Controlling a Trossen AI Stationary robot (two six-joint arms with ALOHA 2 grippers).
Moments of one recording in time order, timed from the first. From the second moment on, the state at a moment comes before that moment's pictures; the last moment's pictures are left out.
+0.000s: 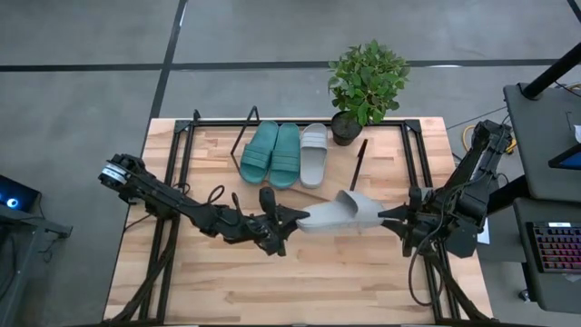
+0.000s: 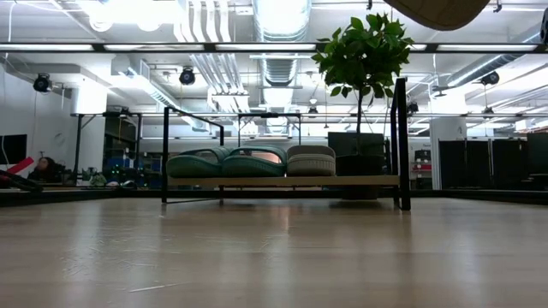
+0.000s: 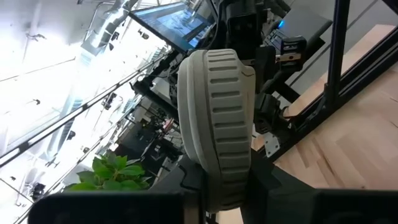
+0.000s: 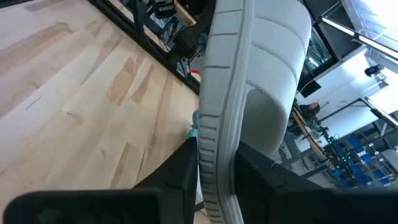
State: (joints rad) left arm -0.40 1.54 1.02 0.67 -0.62 0.98; right arm 1.04 0.84 0.68 -0.41 1.16 -0.26
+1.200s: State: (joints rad) left arm -0.33 1.76 1.13 0.69 -1.05 1.05; right arm 1.05 0.94 0.65 -0.41 1.39 0.13
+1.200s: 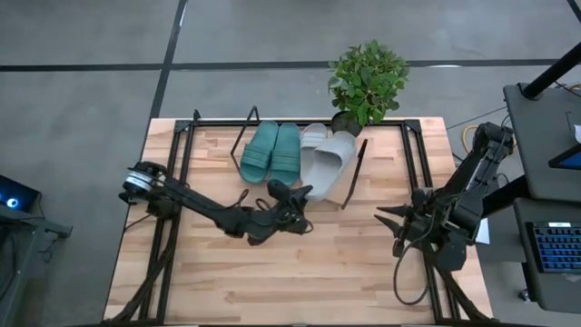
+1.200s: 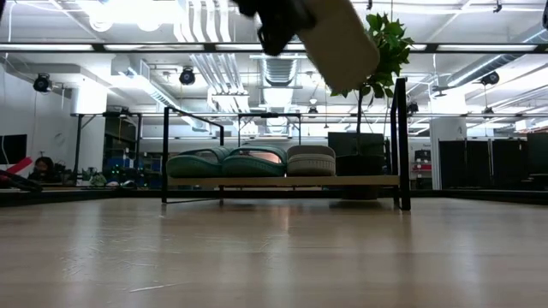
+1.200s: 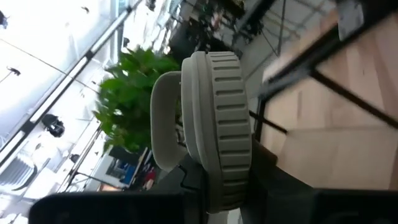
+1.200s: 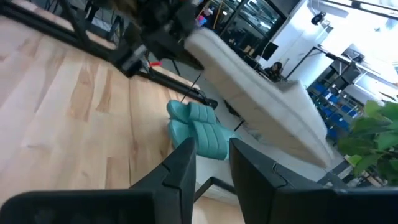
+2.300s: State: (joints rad) left arm -0.24 2.09 1.32 0.64 -1.09 1.06; right arm 1.05 0.99 0.67 -0.41 1.39 0.11
